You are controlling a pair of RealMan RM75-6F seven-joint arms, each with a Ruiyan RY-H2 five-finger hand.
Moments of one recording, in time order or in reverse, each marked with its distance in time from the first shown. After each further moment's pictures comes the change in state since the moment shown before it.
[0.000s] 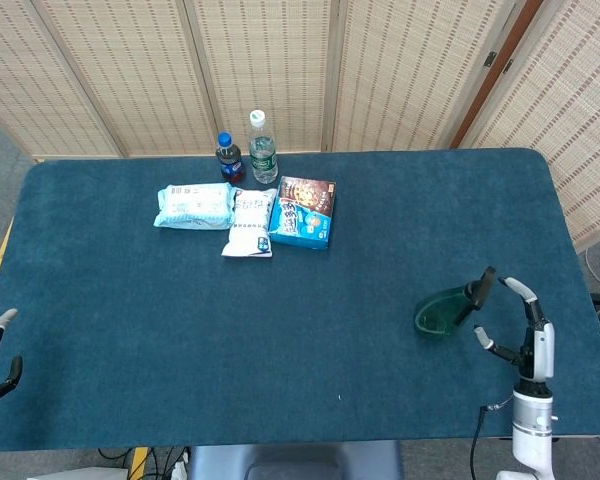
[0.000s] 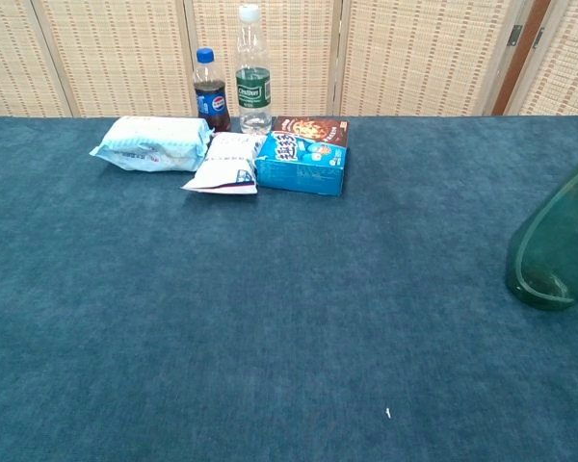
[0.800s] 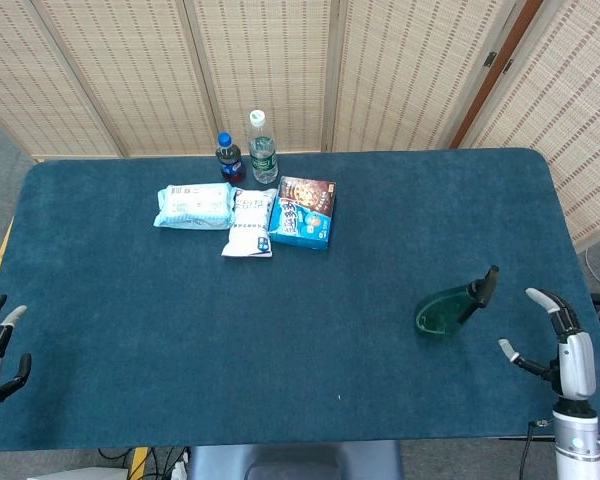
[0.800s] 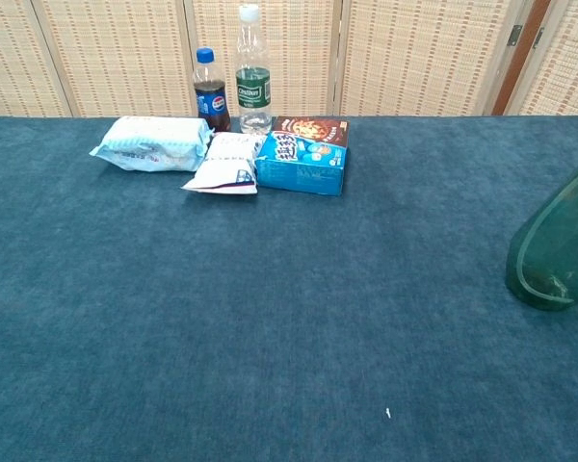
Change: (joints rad) left arm -0.005 0.007 -0.003 -0.063 0.024 0.021 0.055; right arm -0.098 0.286 -0.081 -0.315 -0.034 -0.001 -0.510
